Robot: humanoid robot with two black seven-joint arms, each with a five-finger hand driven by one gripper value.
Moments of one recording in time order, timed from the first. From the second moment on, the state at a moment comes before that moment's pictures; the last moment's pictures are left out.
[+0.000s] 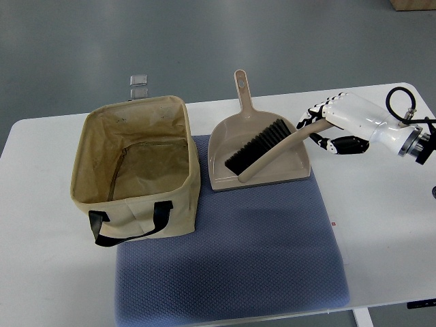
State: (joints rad) left arm 0.02 0.00 0.03 -0.08 -0.06 -0.03 -0.03; right arm 0.65 -0.81 0.58 1.39 -1.76 -0.25 0.36
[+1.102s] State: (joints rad) left arm 0.02 0.00 0.03 -0.08 -0.06 -0.03 -0.03; right arm 1.02 -0.47 0.49 1.32 -1.70 -0.09 0.25
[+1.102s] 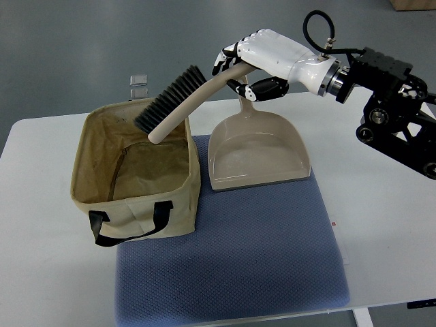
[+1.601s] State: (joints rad) left arm 0.02 0.00 0.03 -0.08 -0.06 -0.03 -0.03; right arm 0.99 -0.41 0.50 1.32 -1.64 -0.11 0.25
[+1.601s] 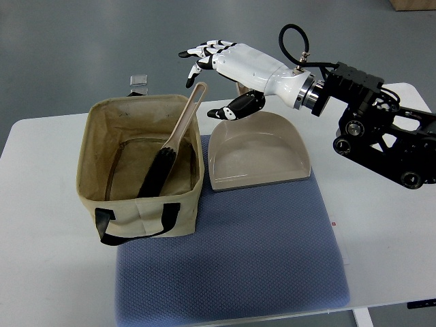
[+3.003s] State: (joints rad) left arm 0.02 0.00 0.03 -0.08 -0.06 -0.03 -0.03; right arm 0.17 -0.20 1.43 1.33 -0.78 0.25 0.06
